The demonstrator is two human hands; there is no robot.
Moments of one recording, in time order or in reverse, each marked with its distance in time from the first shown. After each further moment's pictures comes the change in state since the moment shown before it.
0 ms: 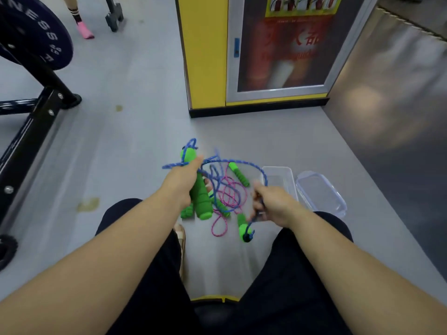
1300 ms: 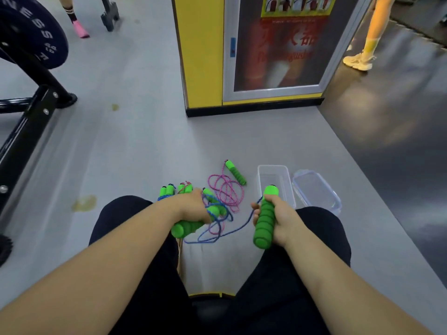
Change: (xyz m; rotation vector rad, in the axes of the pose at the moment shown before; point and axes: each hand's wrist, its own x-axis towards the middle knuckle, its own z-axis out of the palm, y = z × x) left_hand -0.009 -0.028 -0.016 1.496 -0.362 -0.024; right_hand -0.029 0.028 0.001 0.747 0.128 0.136
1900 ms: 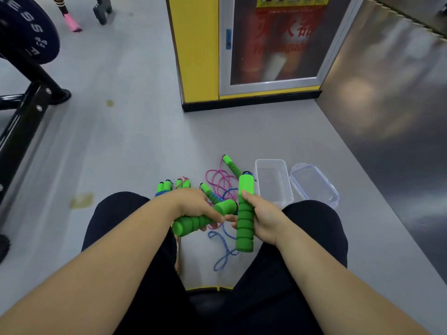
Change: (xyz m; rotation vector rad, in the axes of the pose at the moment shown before) left_hand 0.001 0.007 0.002 -0.193 -0.183 0.166; right_hand -0.002 0.016 0.011 -0.348 -0.242 -0.019
